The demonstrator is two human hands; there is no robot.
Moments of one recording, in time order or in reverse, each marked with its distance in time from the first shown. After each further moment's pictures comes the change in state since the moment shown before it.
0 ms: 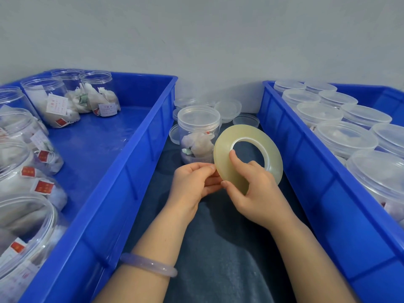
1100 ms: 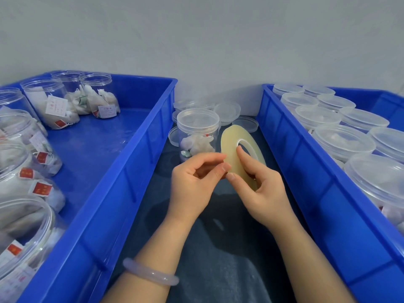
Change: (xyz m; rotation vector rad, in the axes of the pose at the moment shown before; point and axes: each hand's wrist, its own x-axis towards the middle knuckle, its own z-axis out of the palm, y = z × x) left_hand -0.012 -0.001 0.004 0.283 -0.032 0.629; right_hand -0.004 0.003 0.000 0.492 0.142 0.146
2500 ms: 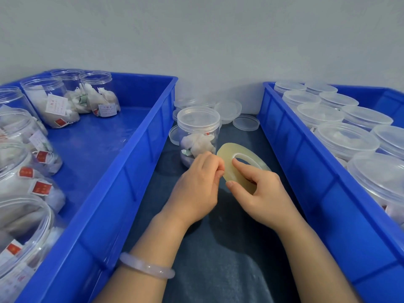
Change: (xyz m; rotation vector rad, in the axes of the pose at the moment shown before) left_hand 0.006 -0.014 -0.011 0.719 -0.299 0.290; right_hand 0.002 -0.001 -0.006 -0.322 -0.109 0.041
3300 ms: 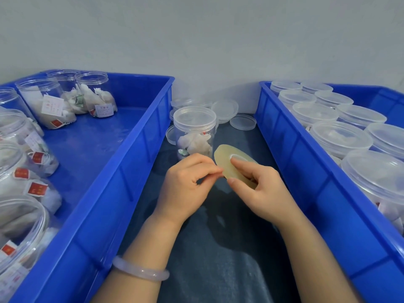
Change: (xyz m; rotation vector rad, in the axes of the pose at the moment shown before) left_hand -0.003 -0.006 -0.003 -0.077 0.263 0.135; right_hand 0.002 -0.006 -0.010 0.085 -0.031 0.073
